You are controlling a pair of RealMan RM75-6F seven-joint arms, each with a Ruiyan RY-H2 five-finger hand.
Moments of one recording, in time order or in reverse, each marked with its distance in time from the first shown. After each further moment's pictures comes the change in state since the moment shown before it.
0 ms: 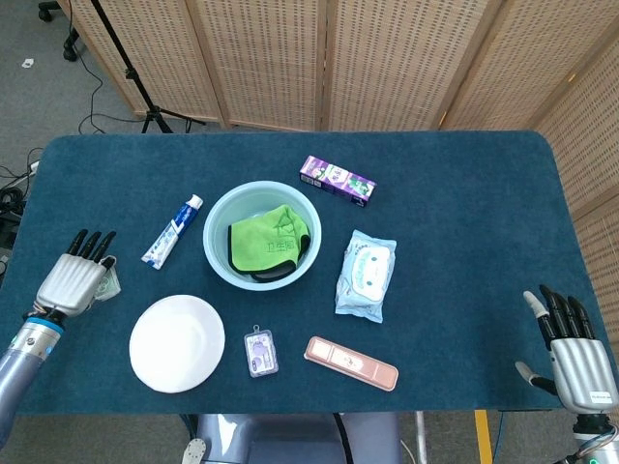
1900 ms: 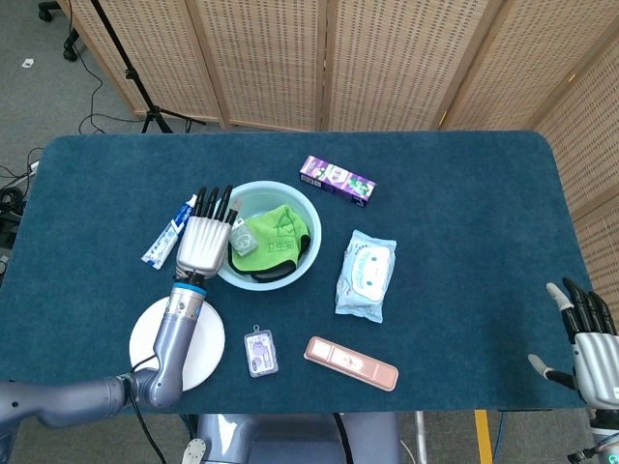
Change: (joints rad) left arm -0.346 -0.559 -0.251 0.021 -0.380 0.220 0.462; right arm 0.000 0.029 0.028 0.023 0.047 0.002 0.156
